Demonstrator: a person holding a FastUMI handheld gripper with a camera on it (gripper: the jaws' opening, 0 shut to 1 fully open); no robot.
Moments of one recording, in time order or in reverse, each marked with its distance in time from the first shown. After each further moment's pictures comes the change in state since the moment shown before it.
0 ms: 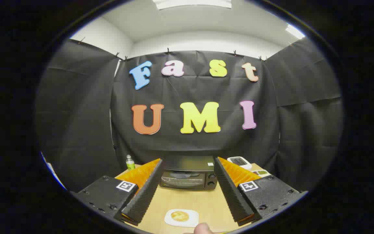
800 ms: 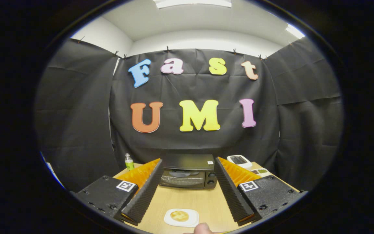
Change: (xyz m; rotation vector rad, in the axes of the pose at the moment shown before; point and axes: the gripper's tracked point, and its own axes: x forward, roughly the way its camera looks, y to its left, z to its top) arm 0.007 0.003 -0.007 0.005 0.010 -0.003
